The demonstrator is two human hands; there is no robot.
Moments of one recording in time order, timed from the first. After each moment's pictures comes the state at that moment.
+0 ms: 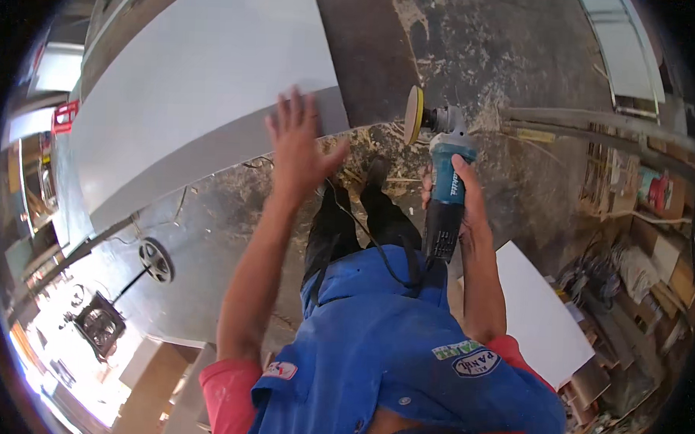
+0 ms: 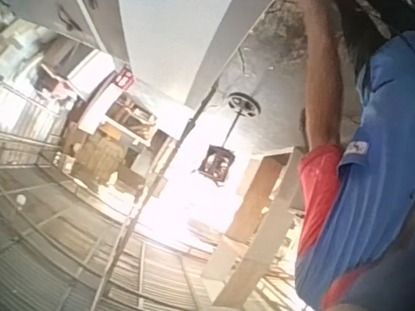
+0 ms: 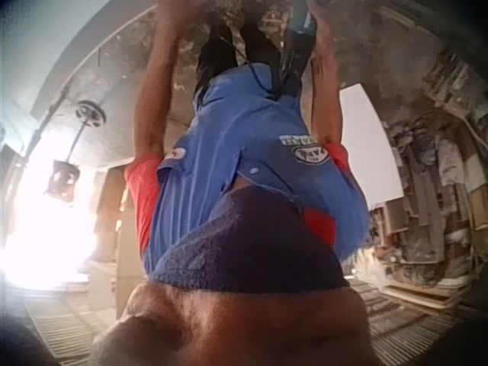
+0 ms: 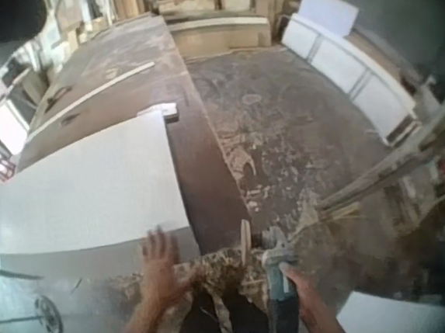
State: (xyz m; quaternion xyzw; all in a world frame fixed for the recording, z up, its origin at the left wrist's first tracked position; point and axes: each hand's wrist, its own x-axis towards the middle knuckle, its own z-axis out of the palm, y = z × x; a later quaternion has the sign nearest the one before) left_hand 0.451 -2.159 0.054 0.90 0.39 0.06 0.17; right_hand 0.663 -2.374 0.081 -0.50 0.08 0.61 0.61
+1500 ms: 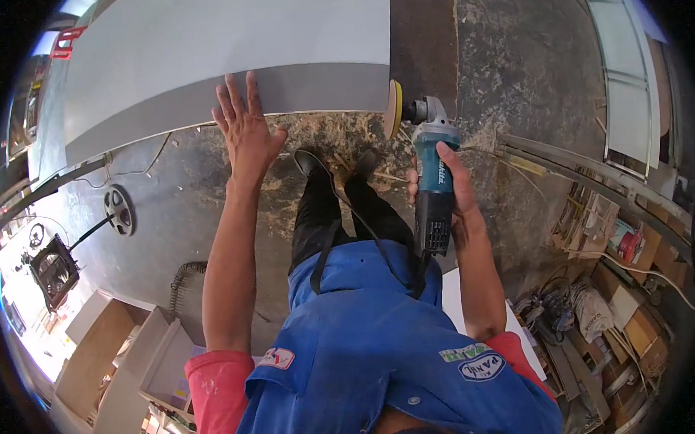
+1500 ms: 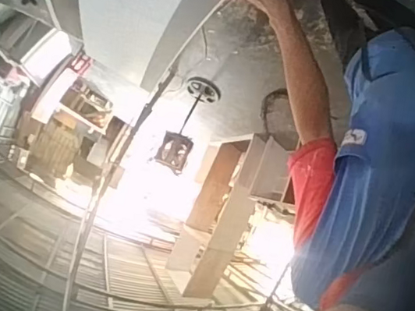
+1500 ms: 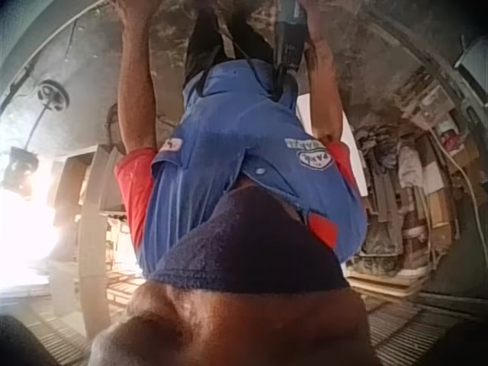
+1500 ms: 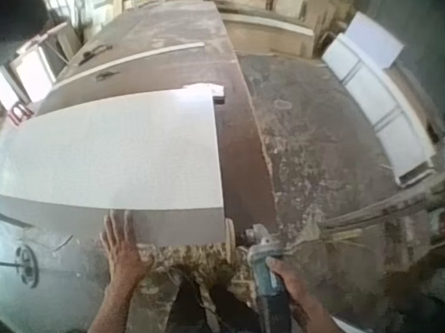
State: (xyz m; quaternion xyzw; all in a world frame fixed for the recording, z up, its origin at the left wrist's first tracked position) left_hand 0.333 -2.148 0.038 0.81 0.58 0.07 0.09; right_hand 0.643 -2.336 0.073 -0.48 0.04 0.73 0.50
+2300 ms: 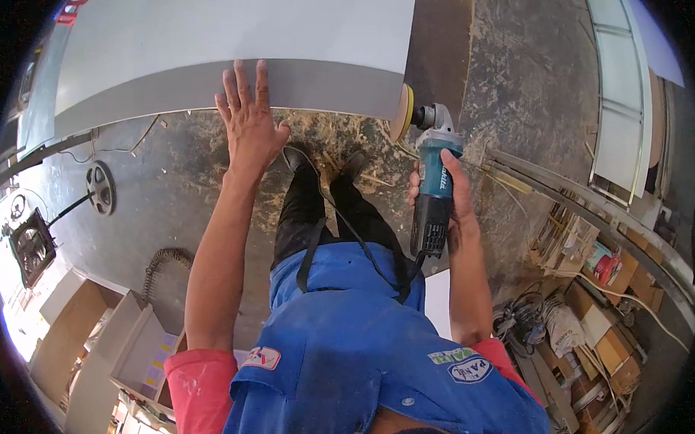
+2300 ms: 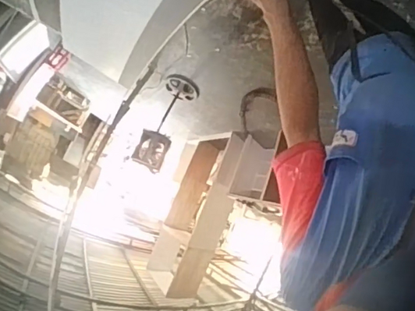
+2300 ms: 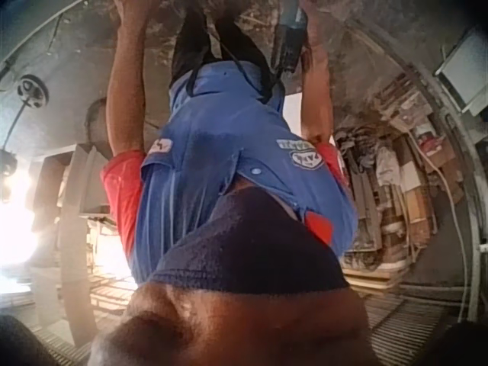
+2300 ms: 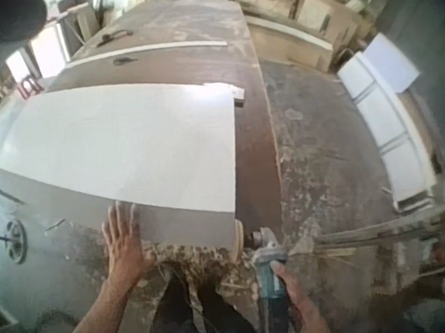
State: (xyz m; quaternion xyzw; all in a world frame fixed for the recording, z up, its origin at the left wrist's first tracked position) left_hand 0.331 -2.153 0.037 0.81 0.58 0.10 0.08; right_hand 0.646 -2.325 0.077 -0.51 0.03 0.72 0.48
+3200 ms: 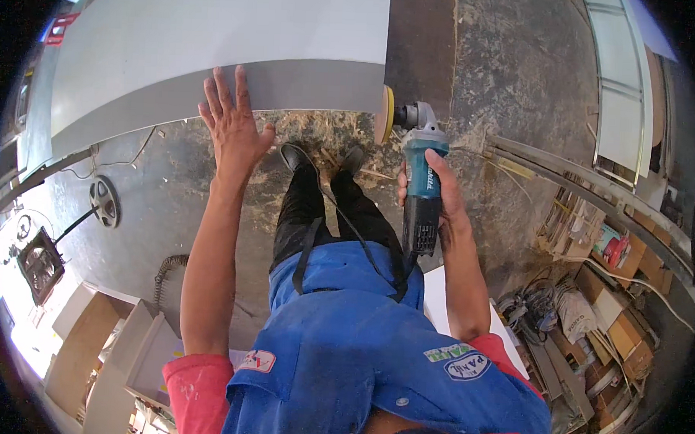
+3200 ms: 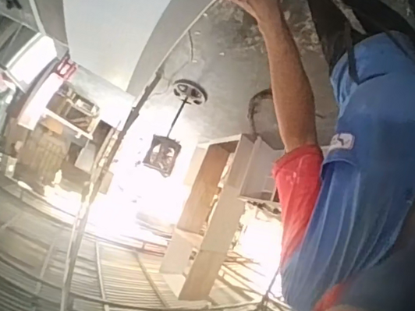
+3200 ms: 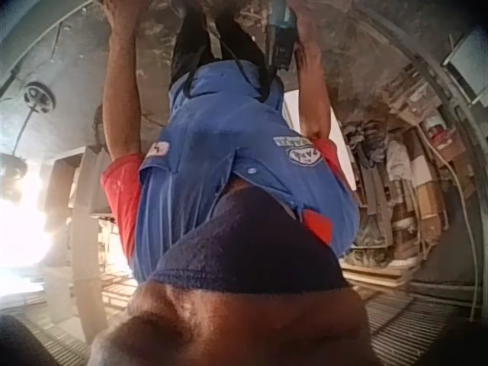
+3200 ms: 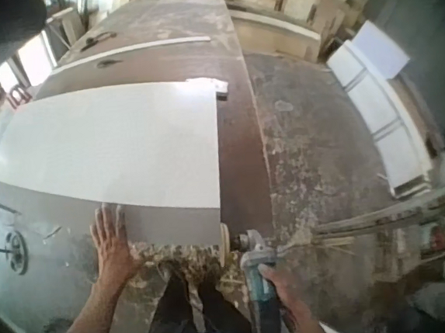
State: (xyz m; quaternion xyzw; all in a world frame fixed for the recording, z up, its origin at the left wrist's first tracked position) left_hand 0.334 -2.151 0.041 0.81 0.57 0.09 0.09; right_hand 0.645 -2.342 0.066 -0.50 0.03 0.72 0.48
